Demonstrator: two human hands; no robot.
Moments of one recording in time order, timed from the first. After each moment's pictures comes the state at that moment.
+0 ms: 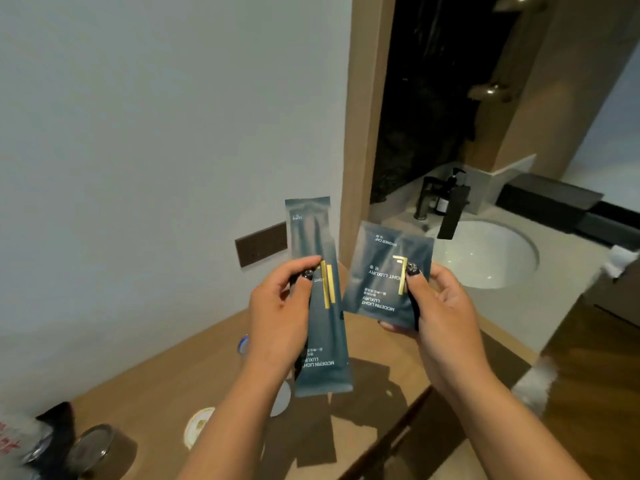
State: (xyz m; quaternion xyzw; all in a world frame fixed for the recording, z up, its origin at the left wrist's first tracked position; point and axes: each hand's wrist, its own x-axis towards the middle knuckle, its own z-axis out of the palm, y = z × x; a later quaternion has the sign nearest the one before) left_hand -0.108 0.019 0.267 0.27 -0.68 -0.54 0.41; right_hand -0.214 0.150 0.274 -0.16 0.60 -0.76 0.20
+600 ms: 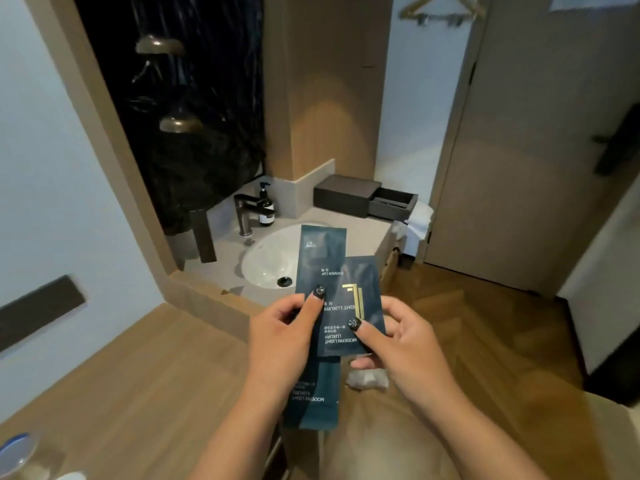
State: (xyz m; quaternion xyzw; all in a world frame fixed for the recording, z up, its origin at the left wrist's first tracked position) left_hand -0.278 0.289 0.272 0.14 -0.68 -0.68 0.23; right_hand -0.310 0.432 0.269 -0.12 0.65 -0.74 0.13
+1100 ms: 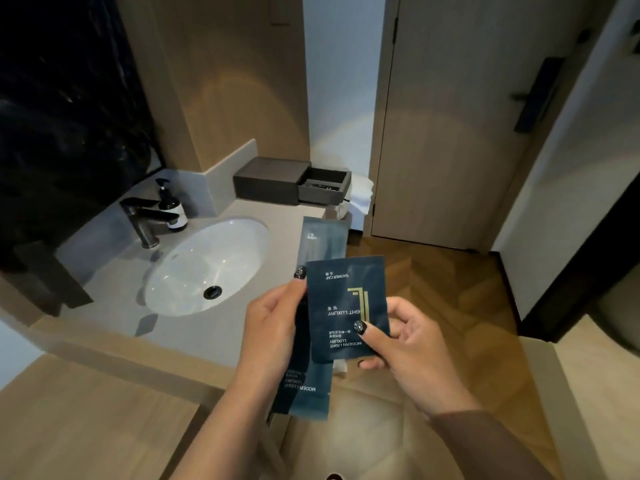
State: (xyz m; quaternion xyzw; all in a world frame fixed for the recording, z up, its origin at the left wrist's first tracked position) left_hand -0.419 0.367 0.258 0.09 -0.65 -0.75 0.08; right_hand -0.420 0.523 0.236 -0.02 0.66 -0.74 0.07
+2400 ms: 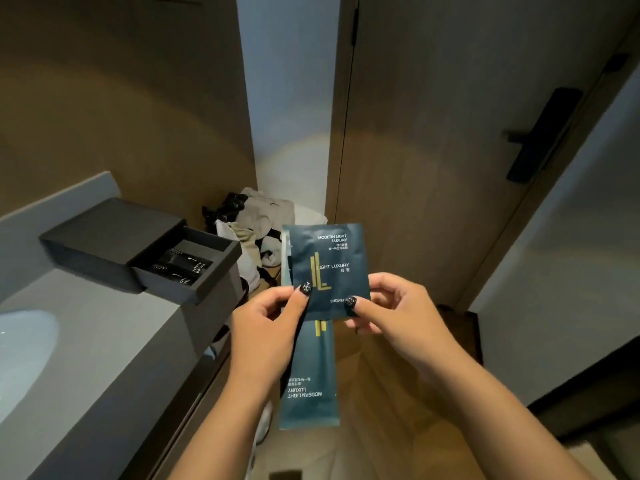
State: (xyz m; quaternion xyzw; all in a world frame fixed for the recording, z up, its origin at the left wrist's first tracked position) left_hand -0.915 0.646 0.222 0.13 -0.72 -0.66 0.19; right_hand -0.949 0.814 0.252 -0.08 0.72 -0.68 0.10
